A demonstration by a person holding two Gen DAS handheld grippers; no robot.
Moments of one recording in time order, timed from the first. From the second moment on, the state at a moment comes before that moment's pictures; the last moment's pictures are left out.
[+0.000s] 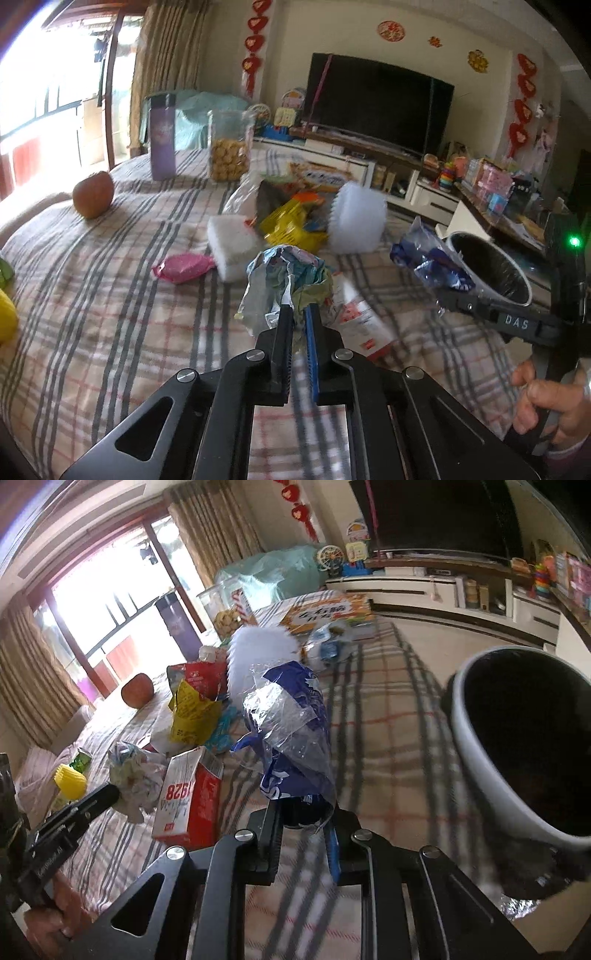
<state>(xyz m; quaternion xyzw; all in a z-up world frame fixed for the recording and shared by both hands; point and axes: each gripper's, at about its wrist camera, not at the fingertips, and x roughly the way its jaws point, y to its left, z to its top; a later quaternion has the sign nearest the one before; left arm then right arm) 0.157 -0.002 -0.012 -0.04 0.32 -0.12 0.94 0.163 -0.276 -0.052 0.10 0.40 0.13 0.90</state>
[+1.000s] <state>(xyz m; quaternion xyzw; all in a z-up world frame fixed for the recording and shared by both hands) 0.212 -0.120 -0.007 0.02 0.31 -0.27 0.91 0.121 -0.393 -0.025 0.14 0.36 0.02 0.92</state>
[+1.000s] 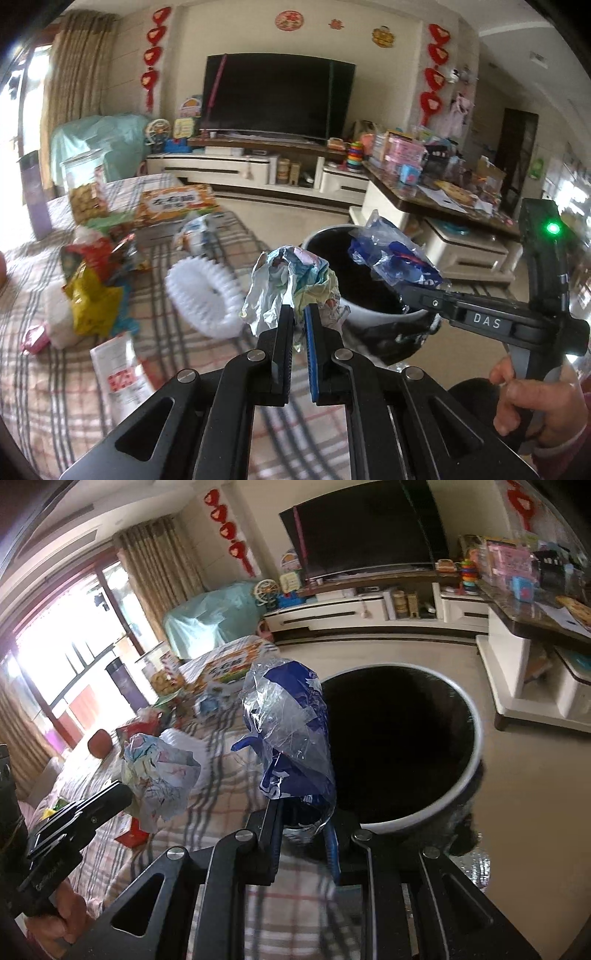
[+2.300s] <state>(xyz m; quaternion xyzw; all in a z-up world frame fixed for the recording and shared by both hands) 0.301 -0.219 -0.016 0.02 0.35 -0.29 0.89 0.152 -0.455 -0.032 0.14 0.39 -0.02 0.91</state>
